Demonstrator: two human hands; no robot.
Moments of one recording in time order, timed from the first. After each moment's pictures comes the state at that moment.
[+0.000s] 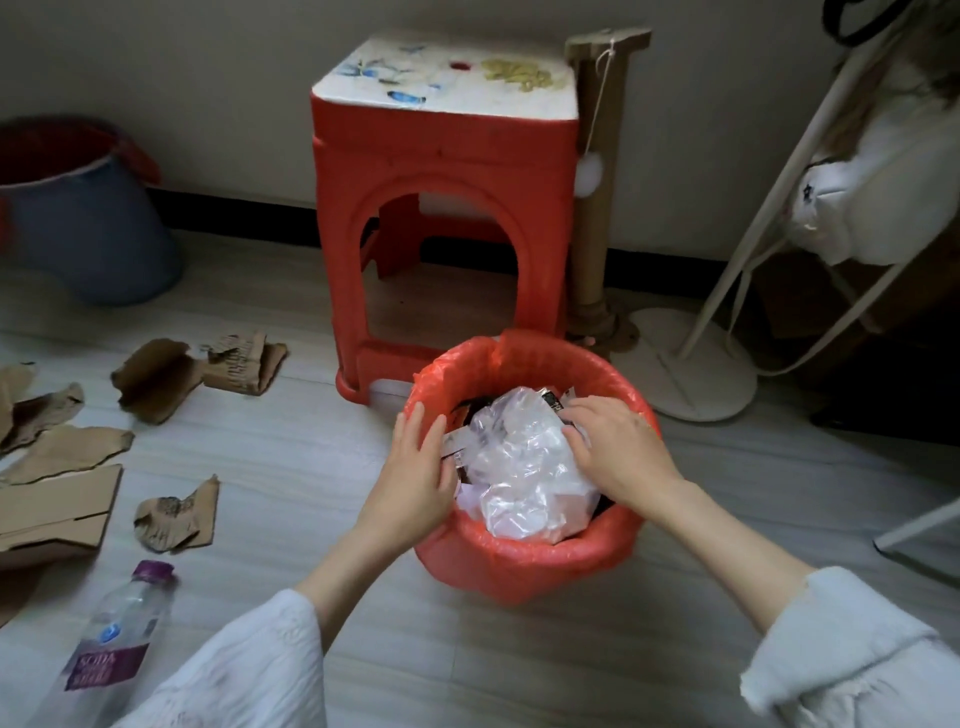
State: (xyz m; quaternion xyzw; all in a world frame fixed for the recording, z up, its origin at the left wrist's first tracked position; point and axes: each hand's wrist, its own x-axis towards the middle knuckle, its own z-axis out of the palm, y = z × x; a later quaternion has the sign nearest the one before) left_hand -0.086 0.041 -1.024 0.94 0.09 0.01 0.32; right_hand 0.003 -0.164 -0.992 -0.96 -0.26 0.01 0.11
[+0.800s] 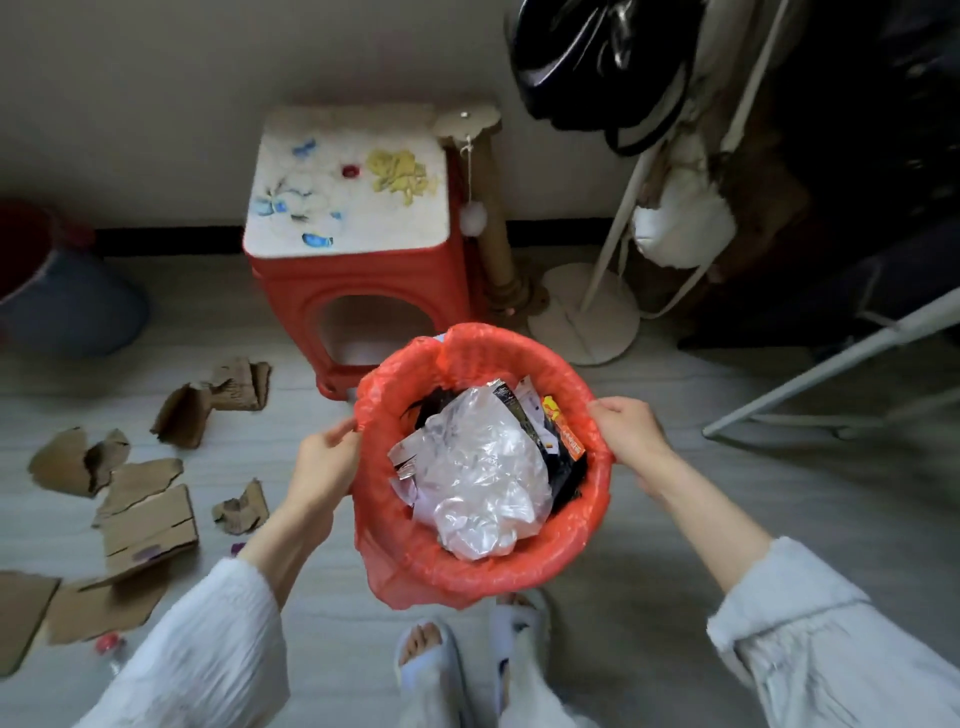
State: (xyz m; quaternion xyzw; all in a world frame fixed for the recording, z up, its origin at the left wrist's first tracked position) left_hand -0.064 0.026 -0.721 0.71 0.39 -0.13 0.57; right_hand 0.002 -0.247 -0.773 -0.83 0.24 0.24 0.45
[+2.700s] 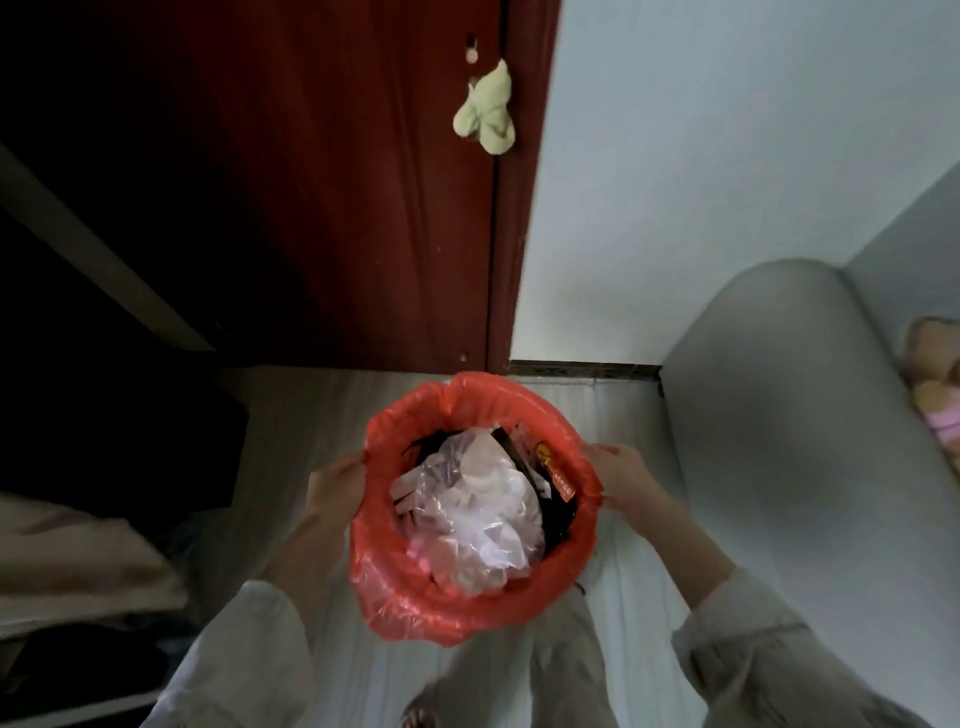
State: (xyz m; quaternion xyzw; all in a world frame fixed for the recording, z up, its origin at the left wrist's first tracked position) left_hand -0.170 -1.181 -0.431 0.79 -0.16 -0.44 0.40; right_hand -0.454 -1.257 -0.433 -0.39 0.71 -0.17 0.56
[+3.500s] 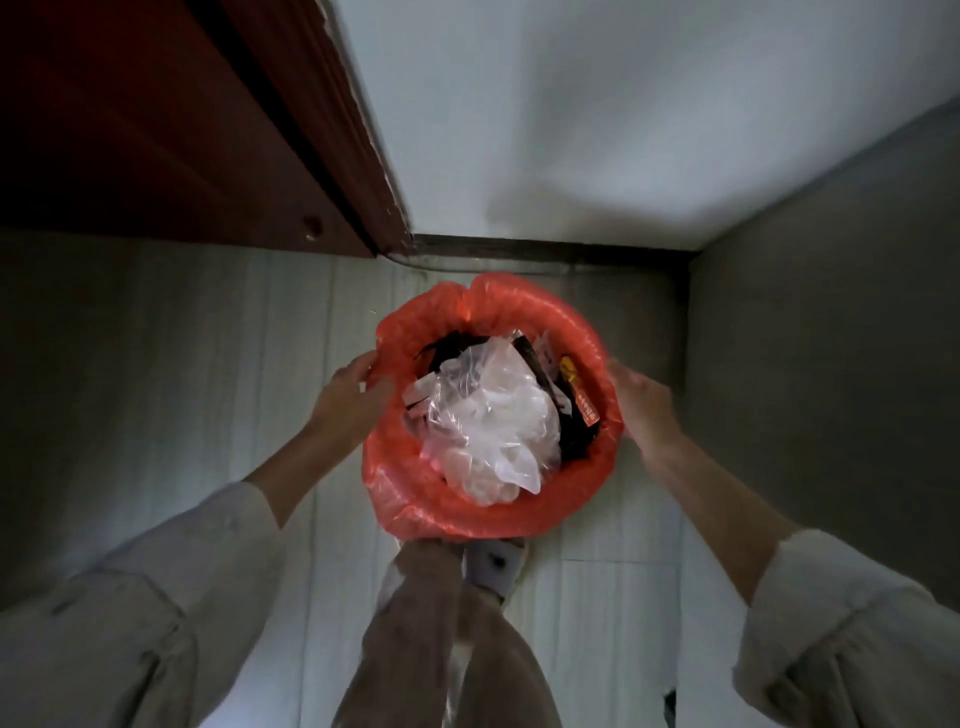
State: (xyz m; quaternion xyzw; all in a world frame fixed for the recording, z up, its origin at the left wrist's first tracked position) left_hand -0.356 -1.552 -0.799 0.79 -0.30 -0.52 0.14; right_hand -0.621 -1.599 -0.816 -0.34 0.78 -0.11 0.51
